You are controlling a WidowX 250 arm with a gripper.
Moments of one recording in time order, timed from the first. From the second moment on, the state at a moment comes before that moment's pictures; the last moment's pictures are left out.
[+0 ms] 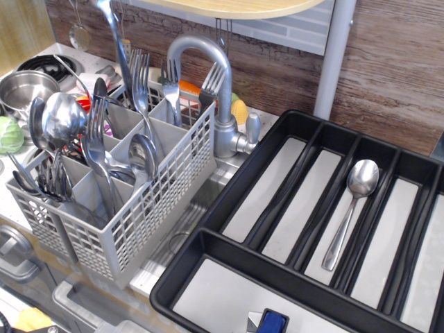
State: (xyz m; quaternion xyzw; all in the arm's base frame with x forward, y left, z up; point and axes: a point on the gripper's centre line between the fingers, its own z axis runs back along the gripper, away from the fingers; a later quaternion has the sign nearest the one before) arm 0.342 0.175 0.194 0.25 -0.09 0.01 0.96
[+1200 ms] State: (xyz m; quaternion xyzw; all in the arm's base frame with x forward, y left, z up) arm 0.306 0.046 0.150 0.12 -0.10 0.12 0.98
